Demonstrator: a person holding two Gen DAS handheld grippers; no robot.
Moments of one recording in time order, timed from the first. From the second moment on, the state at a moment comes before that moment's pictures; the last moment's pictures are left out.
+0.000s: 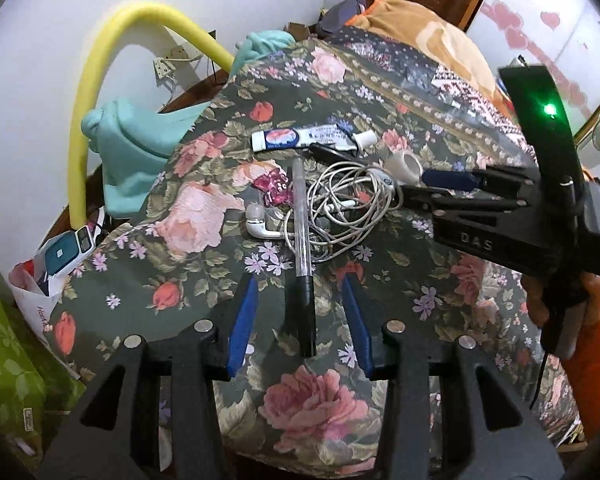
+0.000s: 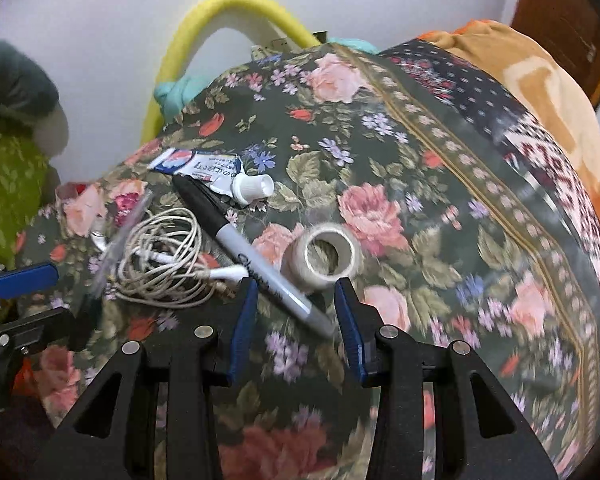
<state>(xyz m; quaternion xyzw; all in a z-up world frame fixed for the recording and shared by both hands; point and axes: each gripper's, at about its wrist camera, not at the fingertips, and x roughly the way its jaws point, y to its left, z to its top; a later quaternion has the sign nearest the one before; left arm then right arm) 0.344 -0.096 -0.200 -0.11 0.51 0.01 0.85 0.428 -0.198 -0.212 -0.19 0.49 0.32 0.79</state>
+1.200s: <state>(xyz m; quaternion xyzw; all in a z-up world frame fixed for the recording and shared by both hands) 0.341 -0.100 -0.223 -0.13 0.55 -0.01 0.83 0.410 -0.243 -0.212 -0.10 0.56 0.35 0.75</state>
